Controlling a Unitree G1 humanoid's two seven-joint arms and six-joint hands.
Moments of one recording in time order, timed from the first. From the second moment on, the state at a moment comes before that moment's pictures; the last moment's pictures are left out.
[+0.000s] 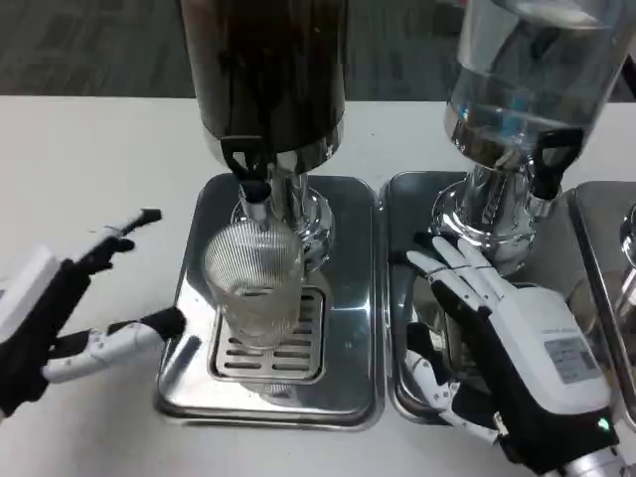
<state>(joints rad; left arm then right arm) 0.08 0.70 0.04 0.35 0.39 -0.66 0.11 0.25 -0.35 0.28 -0.10 -0.80 -0.32 -0.35</state>
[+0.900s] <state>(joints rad) -0.40 0.75 0.27 0.64 -0.72 0.02 -1.32 0.23 -0.28 0.32 -0.08 -0.85 -0.30 -0.38</state>
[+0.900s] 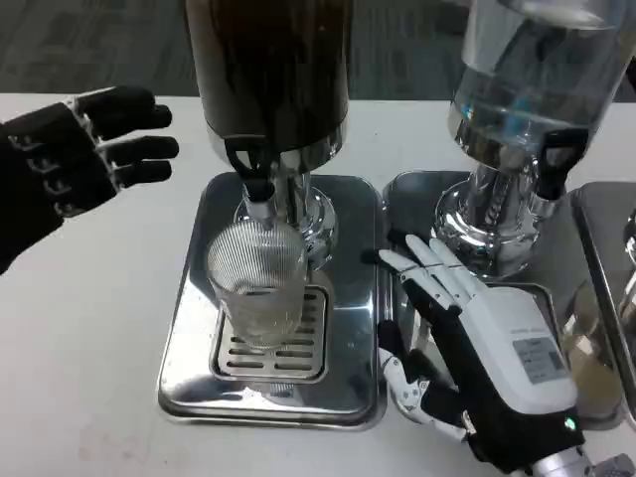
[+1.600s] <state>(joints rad) -0.63 0.70 0.26 0.75 -0.62 0.23 -1.45 0.23 -0.26 0.34 -0.07 -0.86 -0.29 -0.41</state>
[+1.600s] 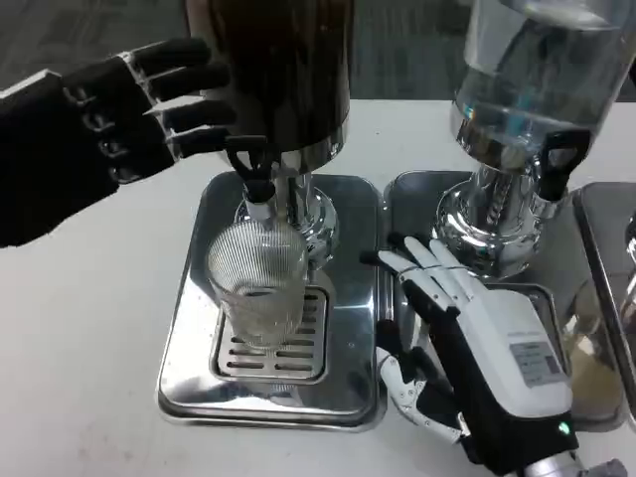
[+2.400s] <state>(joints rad) -0.72 0.62 0.21 0.76 -0.53 0.23 -1.45 0.24 -0.24 0.35 -0.07 -0.87 -0.29 -0.42</state>
